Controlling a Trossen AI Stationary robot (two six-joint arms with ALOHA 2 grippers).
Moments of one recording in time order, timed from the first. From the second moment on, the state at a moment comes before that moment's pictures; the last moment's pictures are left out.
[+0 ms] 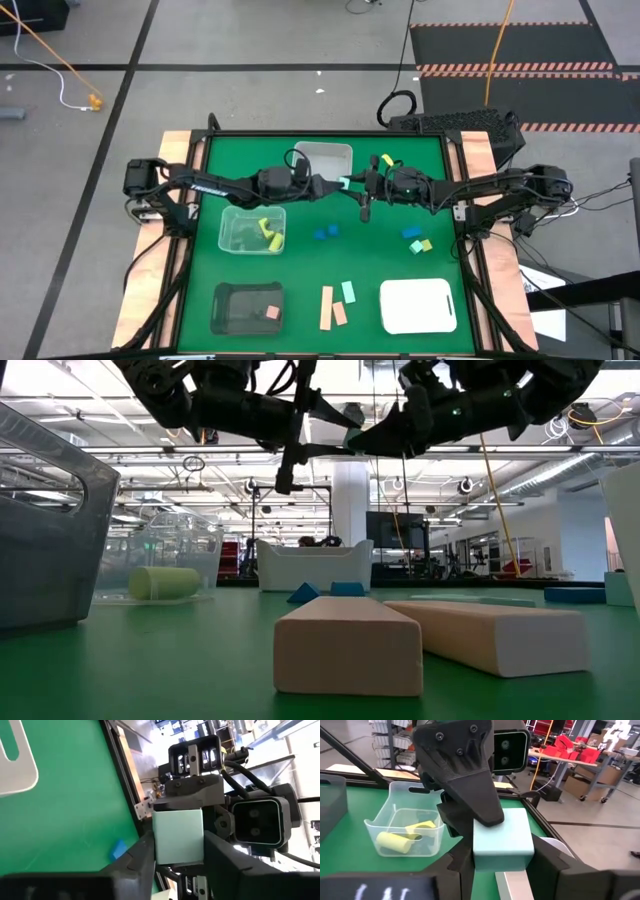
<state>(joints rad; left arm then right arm) 0.12 1.65 0.87 0.68 -0.06 -1.22 -0.12 1.33 0.59 0.59 0.08 -0.16</state>
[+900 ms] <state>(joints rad) 0.28 1.65 0.87 0.71 -0.03 -1.14 -0.18 1.25 0.59 0.39 0.08 -0.07</state>
